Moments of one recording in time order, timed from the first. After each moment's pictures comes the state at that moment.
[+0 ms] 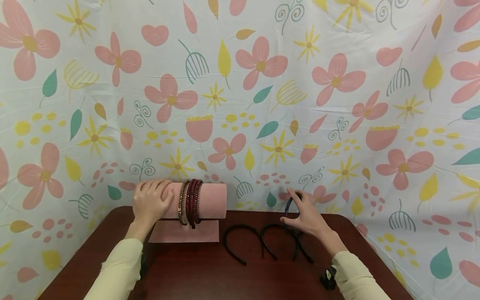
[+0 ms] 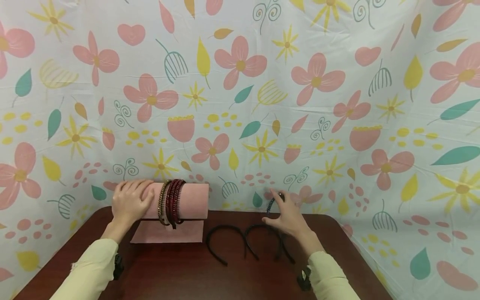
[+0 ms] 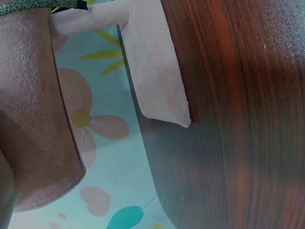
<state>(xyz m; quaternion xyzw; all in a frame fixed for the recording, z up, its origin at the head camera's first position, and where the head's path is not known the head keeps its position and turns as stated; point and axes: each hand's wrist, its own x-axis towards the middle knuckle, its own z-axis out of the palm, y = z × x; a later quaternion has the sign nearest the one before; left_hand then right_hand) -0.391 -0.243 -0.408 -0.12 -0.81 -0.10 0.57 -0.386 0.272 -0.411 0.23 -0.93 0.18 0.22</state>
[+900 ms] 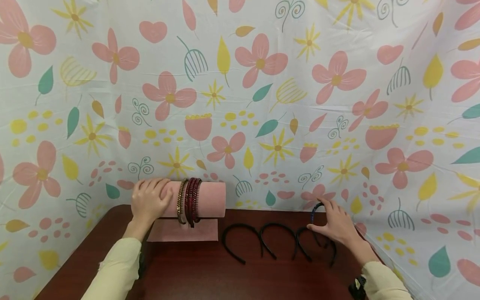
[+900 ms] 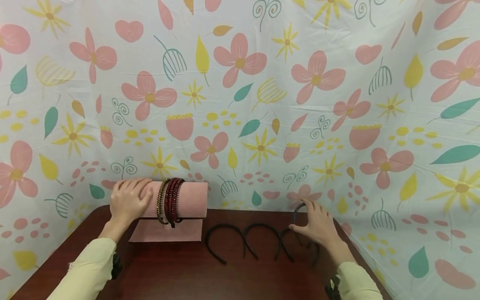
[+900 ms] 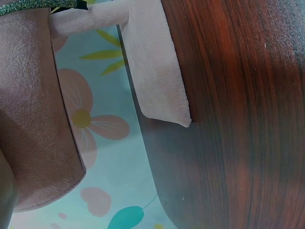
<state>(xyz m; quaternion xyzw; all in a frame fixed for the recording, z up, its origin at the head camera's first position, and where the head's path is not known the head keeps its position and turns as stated) -0.392 -0.243 -0.407 -0.13 -0.80 -0.11 0.58 -0.361 0.353 -0.421 0.15 -0.95 0.10 0.27</state>
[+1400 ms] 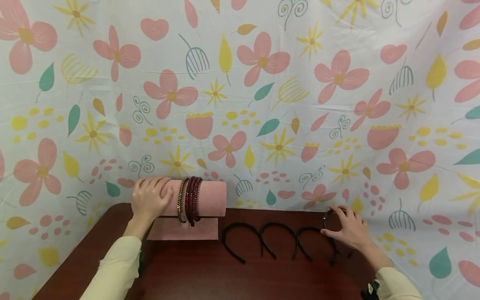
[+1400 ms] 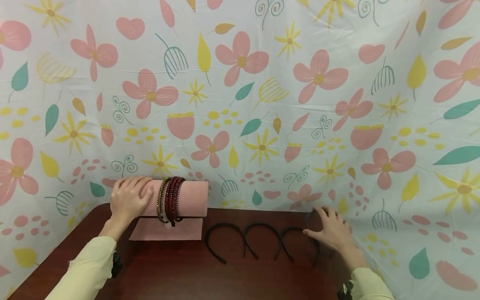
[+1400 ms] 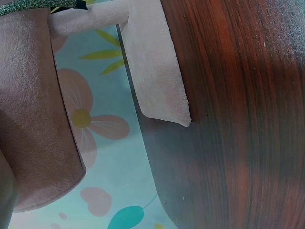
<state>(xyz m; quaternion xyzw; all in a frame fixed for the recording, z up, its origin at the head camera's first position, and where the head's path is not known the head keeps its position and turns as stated) -0.393 -0.244 -0.408 -0.12 -0.80 -0.11 0.57 -0.354 0.393 -0.431 0.09 -0.97 0.08 0.21</state>
